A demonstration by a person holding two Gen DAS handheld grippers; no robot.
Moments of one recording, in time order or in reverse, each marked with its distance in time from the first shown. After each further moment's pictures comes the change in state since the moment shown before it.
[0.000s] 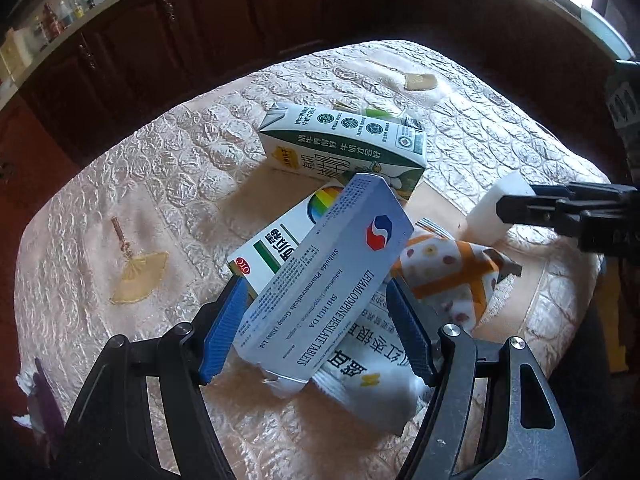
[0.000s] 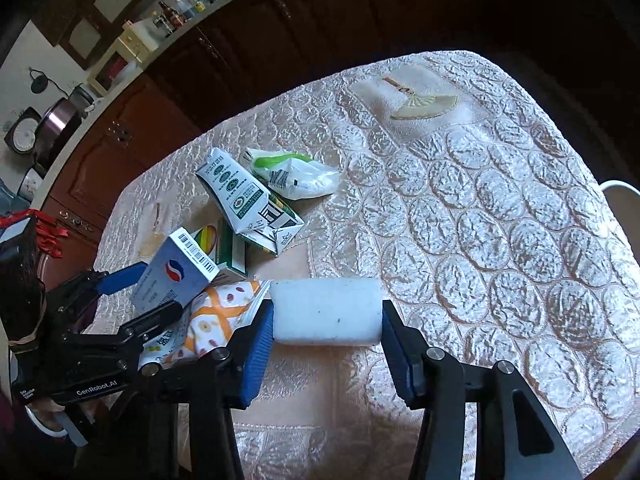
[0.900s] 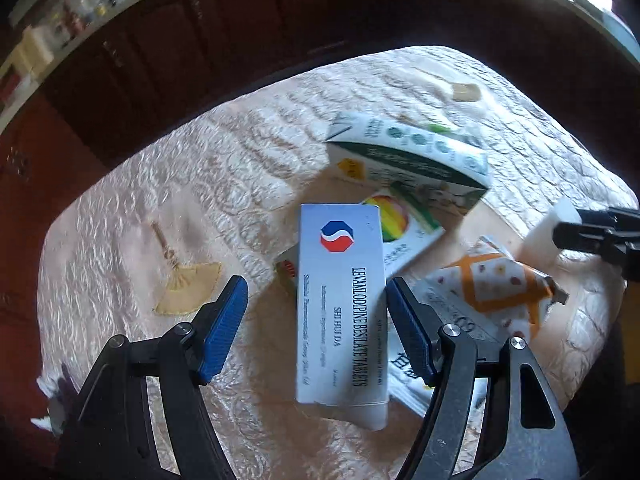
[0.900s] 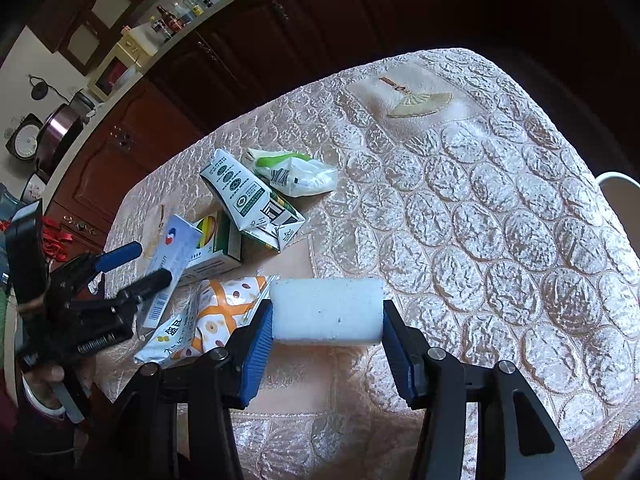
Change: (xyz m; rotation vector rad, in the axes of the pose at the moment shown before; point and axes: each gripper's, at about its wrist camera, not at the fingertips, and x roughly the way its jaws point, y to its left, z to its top) left arm 0.002 0.035 0.006 -0.042 0.003 0.090; right arm -0.005 0.003 -0.004 0.021 0.004 0.007
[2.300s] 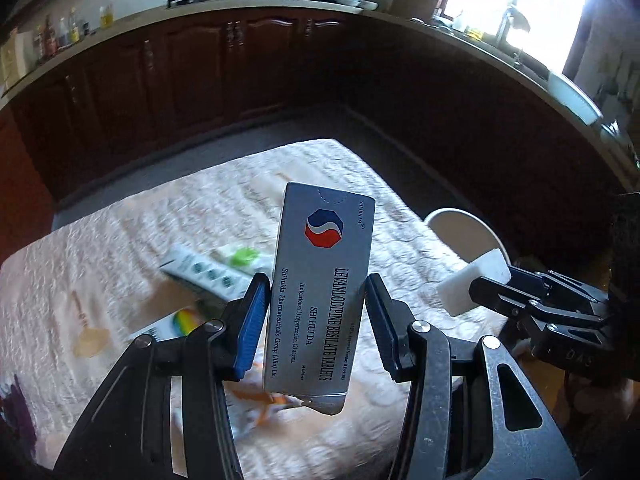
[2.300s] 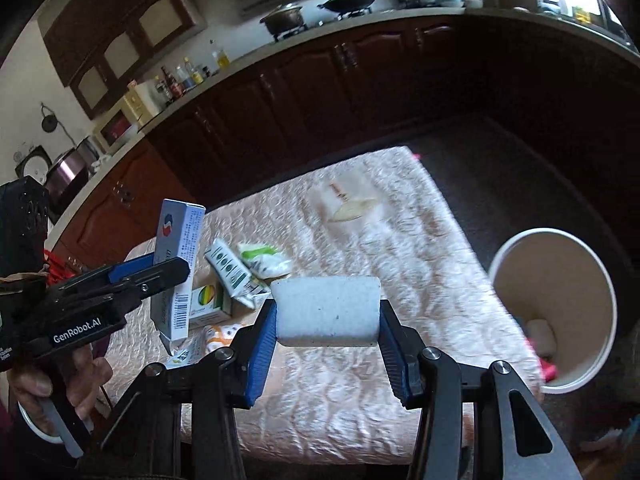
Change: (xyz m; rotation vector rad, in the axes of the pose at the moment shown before) left arm -0.094 -0.122 0.070 -0.045 -0.204 -0.246; right arm -0.131 -0.039 -0.002 -0.003 -0.276 -0.075
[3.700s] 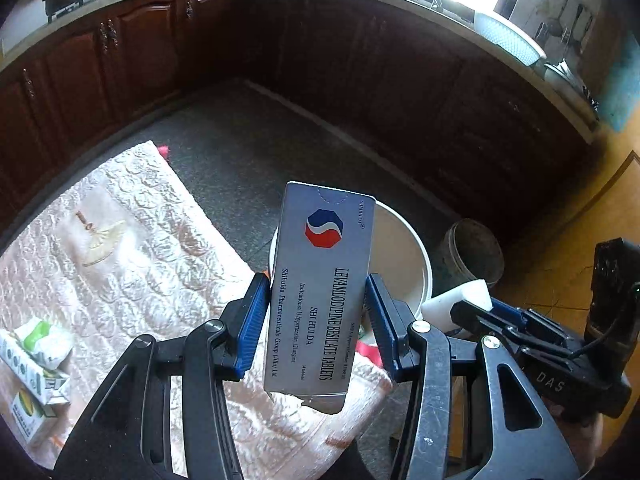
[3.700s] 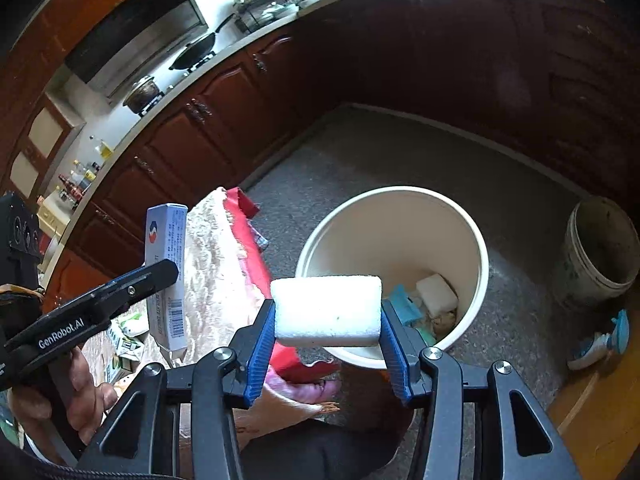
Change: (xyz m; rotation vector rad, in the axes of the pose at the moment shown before) left arm 0.112 -0.192 0.044 0.167 0.117 -0.219; right arm -0.079 -0.194 -0.041 0.398 -0.085 -0.206
